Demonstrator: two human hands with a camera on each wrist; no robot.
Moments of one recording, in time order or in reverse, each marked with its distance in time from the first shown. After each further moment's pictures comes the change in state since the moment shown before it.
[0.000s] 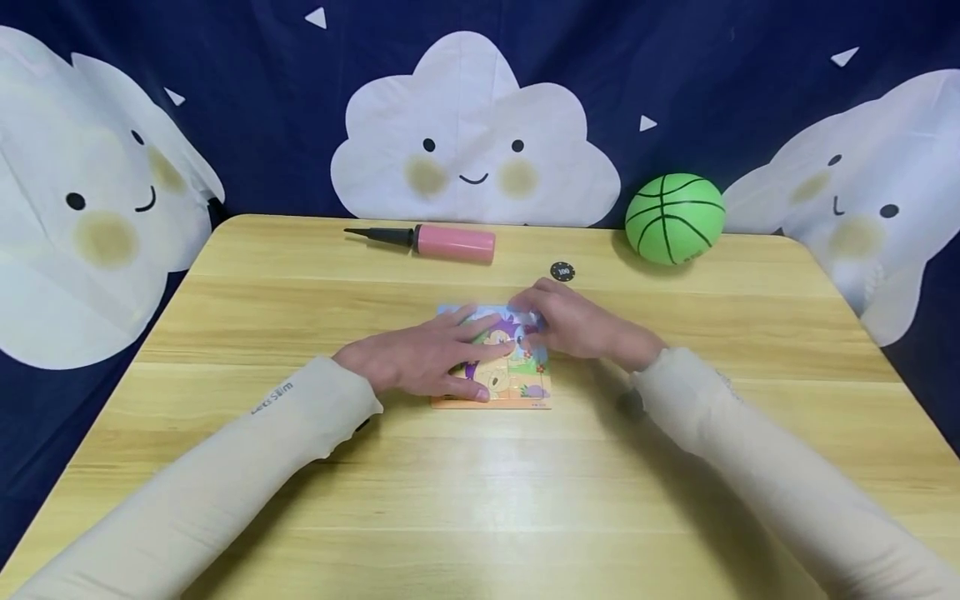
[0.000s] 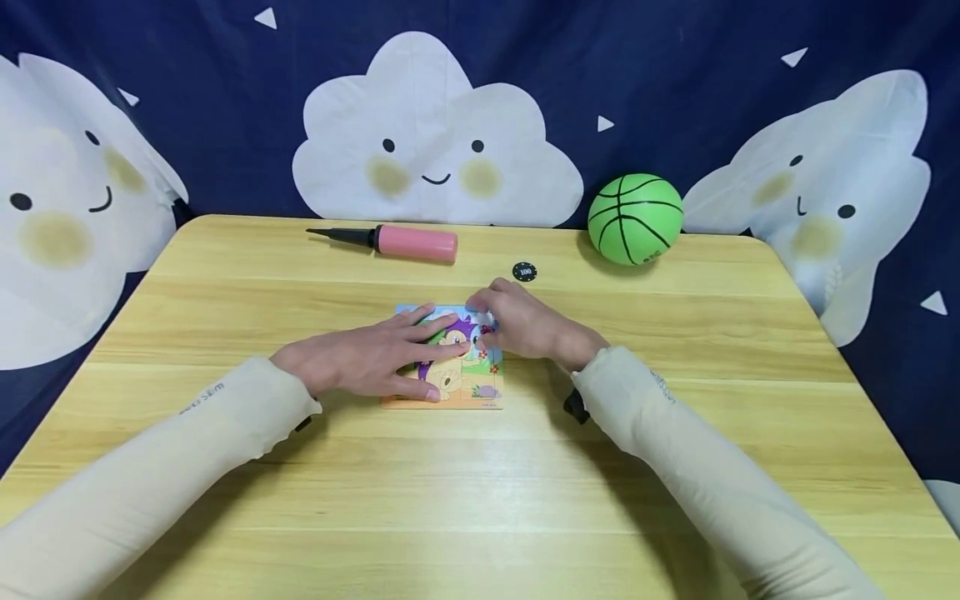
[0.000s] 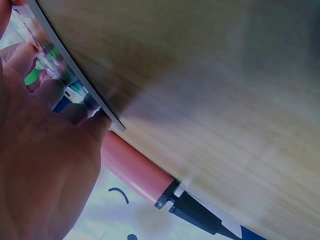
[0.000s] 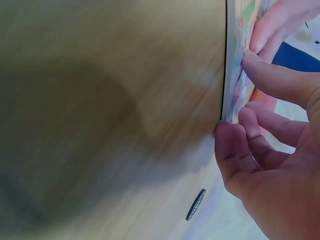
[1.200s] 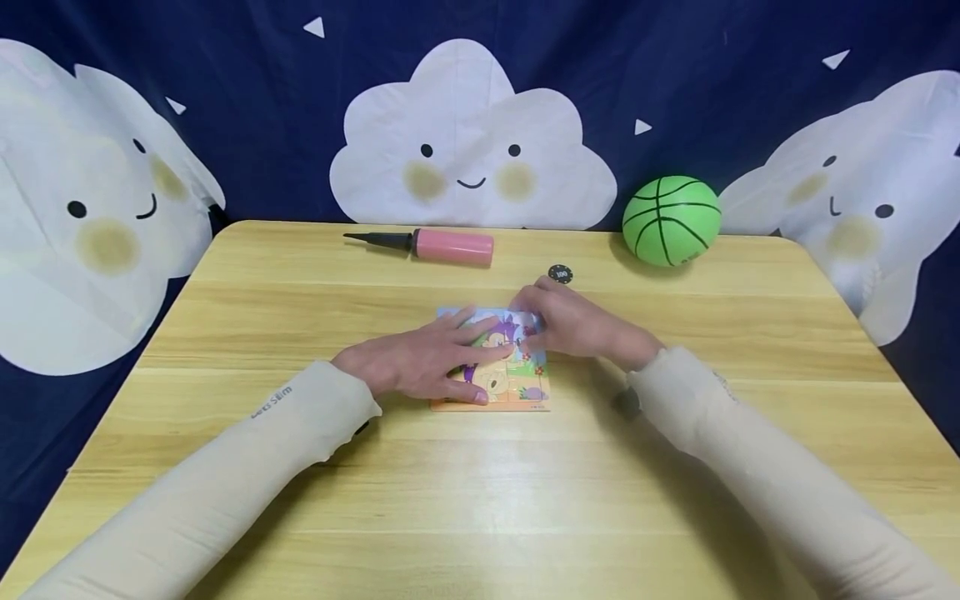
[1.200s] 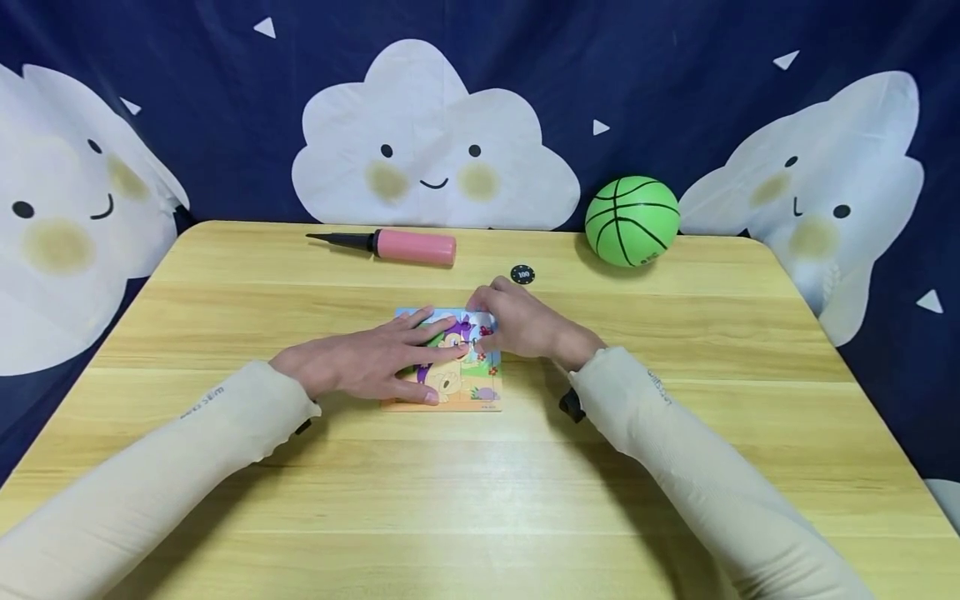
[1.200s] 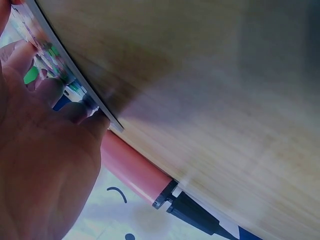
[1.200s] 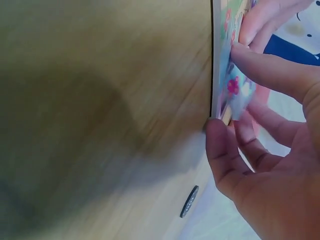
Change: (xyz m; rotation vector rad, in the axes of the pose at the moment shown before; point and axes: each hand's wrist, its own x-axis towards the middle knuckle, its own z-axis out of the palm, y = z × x) left_hand 0.001 -0.002 0.002 0.012 0.018 0.024; right_hand 0.000 -0.003 -0.004 0.048 -0.009 0.069
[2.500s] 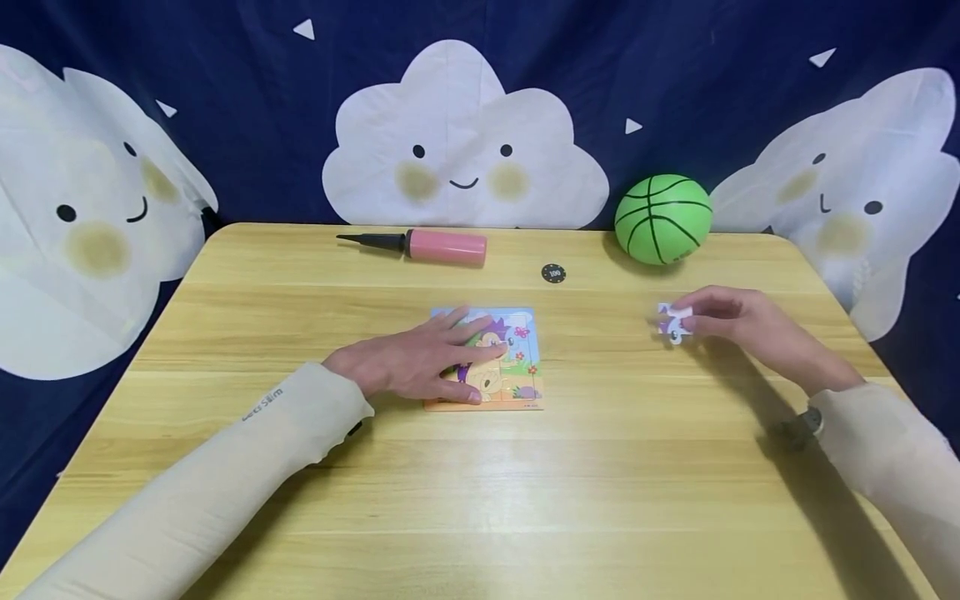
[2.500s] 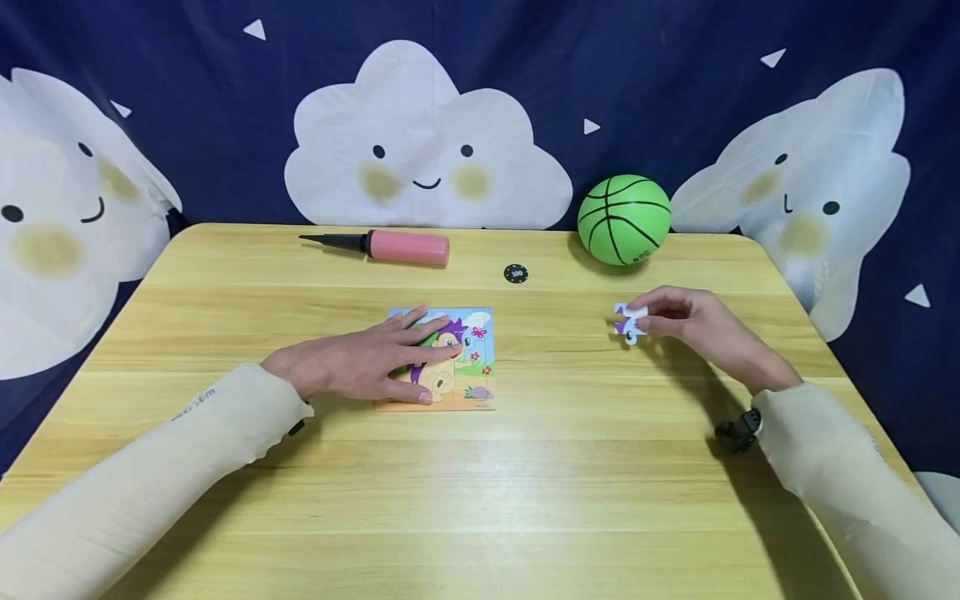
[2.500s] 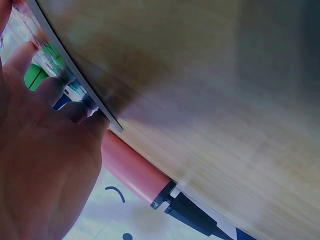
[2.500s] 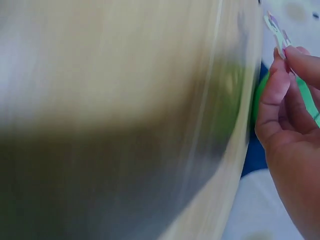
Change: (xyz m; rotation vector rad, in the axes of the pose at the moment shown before) left_hand -0.002 0.000 0.001 -0.018 0.025 0.033; right_hand -0.156 0.155 -0.058 0.345 0.201 0.452
